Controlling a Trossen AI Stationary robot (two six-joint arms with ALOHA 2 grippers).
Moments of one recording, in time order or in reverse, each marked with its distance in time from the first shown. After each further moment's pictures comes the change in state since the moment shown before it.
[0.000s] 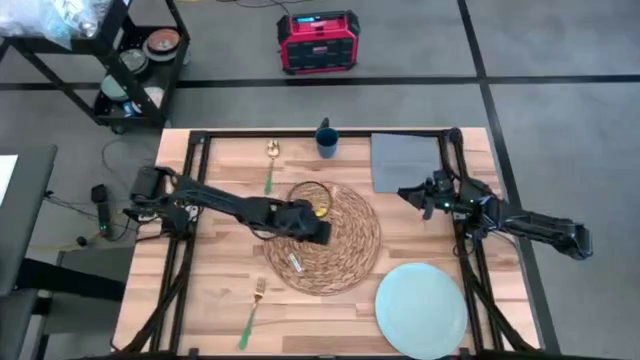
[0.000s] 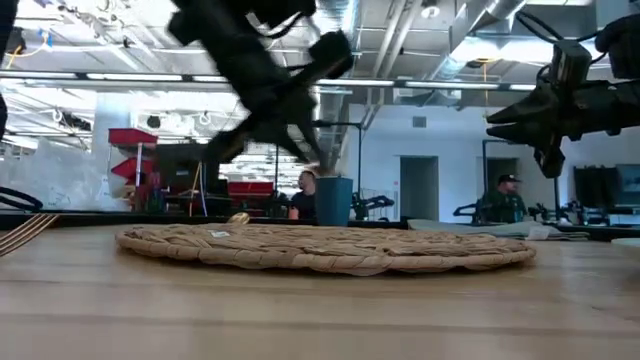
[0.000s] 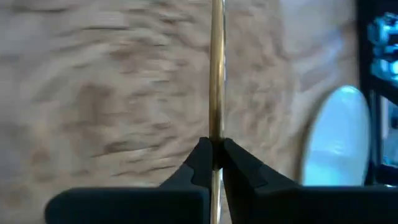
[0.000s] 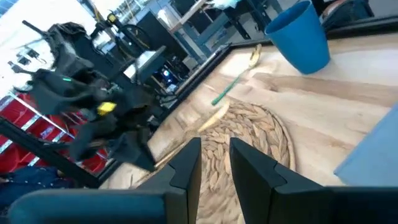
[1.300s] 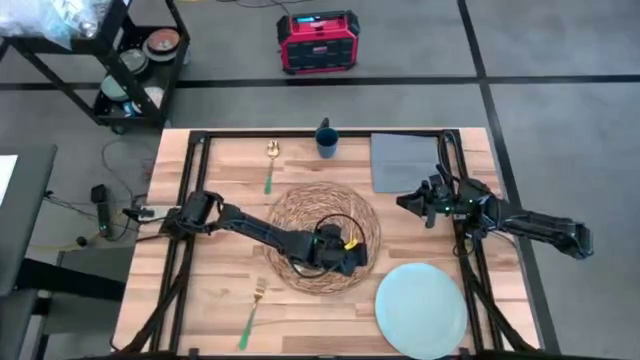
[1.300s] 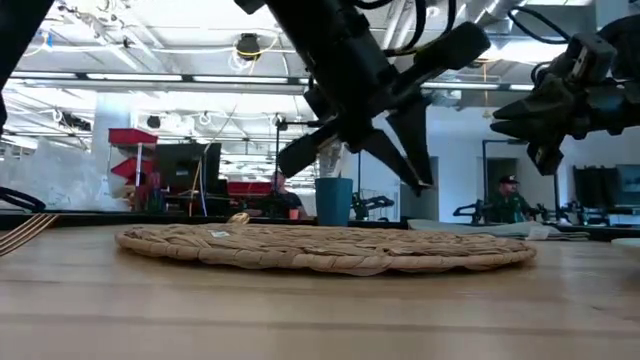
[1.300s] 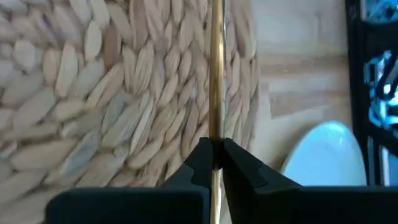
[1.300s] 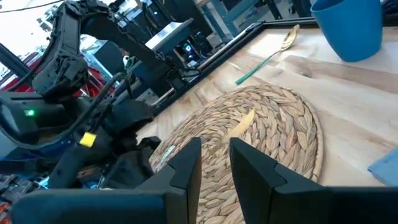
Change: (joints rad) left arm -0.146 0.362 0.446 -0.204 -0.275 -0.307; right arm 0.001 0.014 0.001 0.011 -0.145 -0.110
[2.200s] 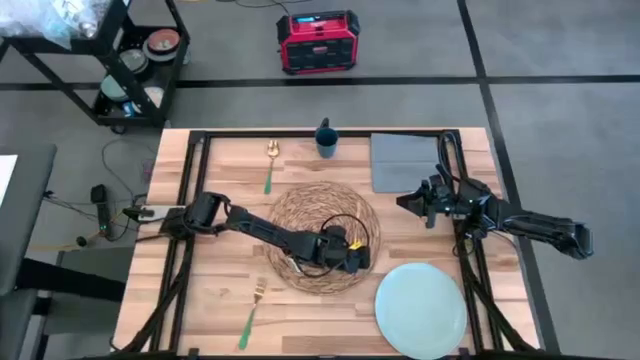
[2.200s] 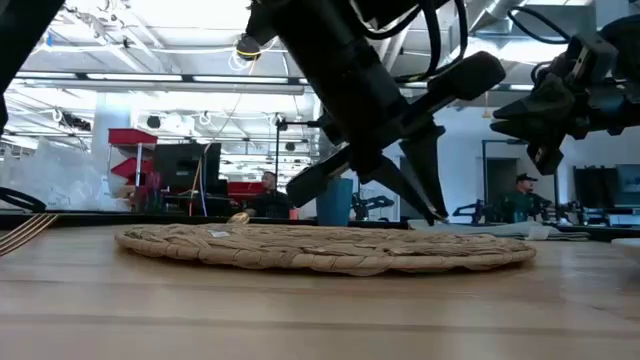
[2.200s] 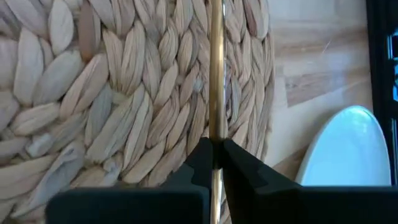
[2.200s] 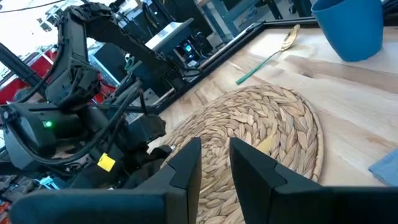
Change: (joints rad) left arm 0.019 0.055 -0.006 0.090 0.060 0.079; right arm 0.000 0.000 0.000 -0.001 -0.002 0.003
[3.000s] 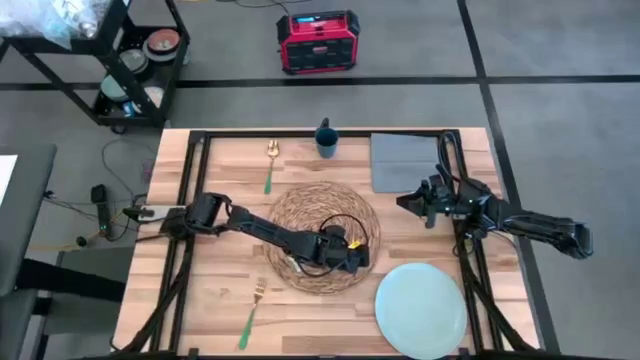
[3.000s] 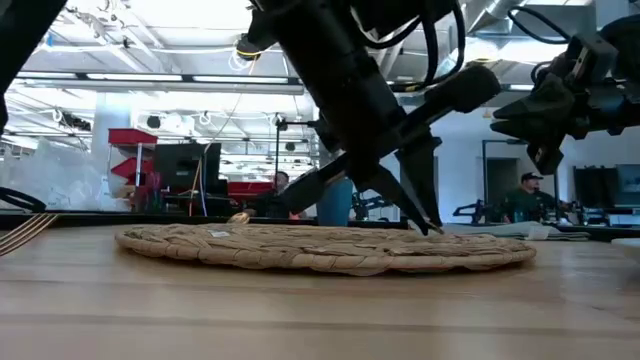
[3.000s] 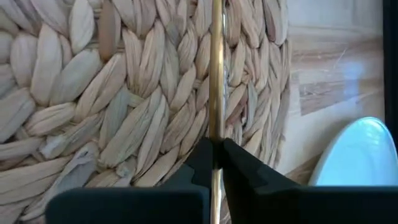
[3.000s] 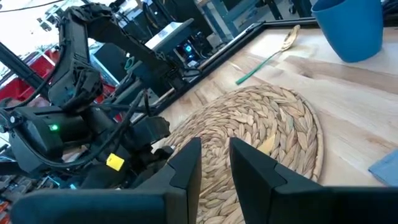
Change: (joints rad) left arm 0.001 0.011 0.001 -0.019 -0.002 -0.050; right arm 0.000 0.000 0.000 0.000 0.001 -0.003
